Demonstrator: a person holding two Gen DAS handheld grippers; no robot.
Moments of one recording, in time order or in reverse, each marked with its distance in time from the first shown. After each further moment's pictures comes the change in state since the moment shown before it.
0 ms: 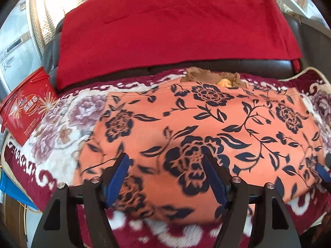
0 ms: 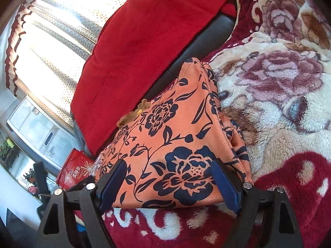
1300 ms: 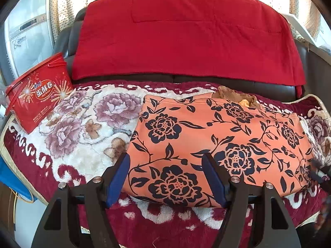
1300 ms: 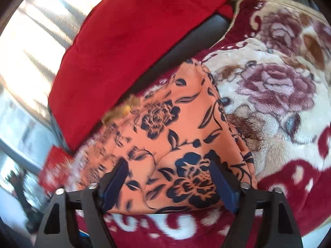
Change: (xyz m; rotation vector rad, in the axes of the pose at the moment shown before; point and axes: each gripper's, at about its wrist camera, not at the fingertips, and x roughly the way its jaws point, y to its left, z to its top) left arm -0.046 0.098 -0.004 -0.142 -0.050 -0.052; right arm 0.031 0.028 0.017 -0.009 0.139 -0.261
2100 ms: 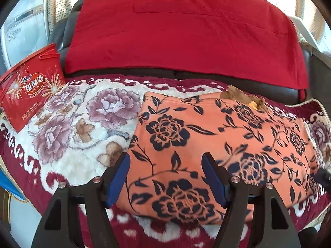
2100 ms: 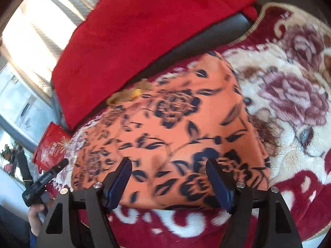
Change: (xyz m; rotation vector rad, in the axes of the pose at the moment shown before) left arm 0.036 0.016 0.011 -0.020 0.031 -0.040; right arm -0.013 0.052 0.004 -0.177 -0.001 0.043
